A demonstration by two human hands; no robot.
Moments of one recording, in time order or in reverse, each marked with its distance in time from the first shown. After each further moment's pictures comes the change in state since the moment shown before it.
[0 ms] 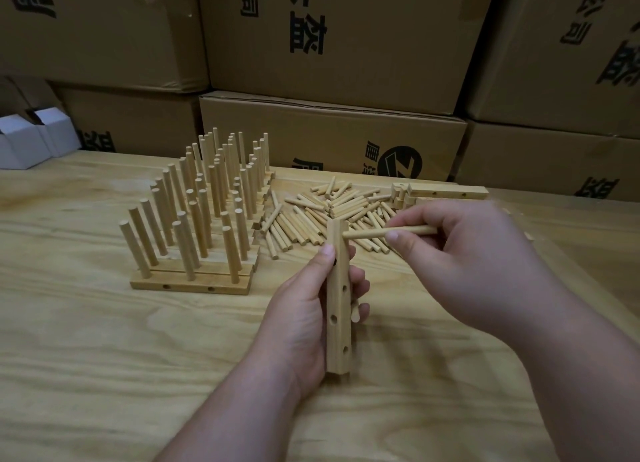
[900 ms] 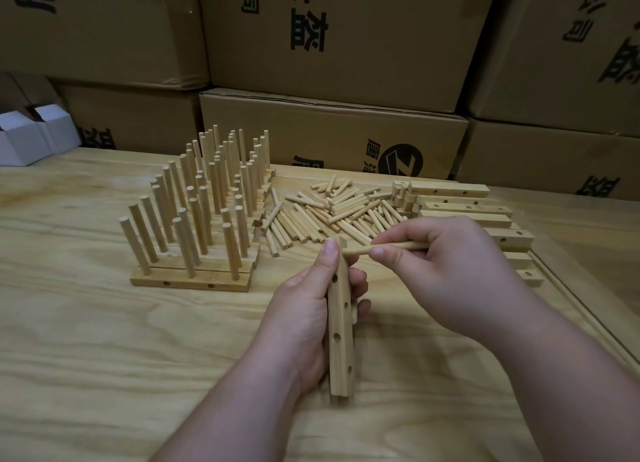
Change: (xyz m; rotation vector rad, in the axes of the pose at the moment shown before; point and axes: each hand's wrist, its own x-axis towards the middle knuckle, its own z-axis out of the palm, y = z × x) left_hand 0.004 -0.004 -0.003 0.010 0.067 0.007; right_hand -0.001 0.006 0.016 0.000 -0.056 0.081
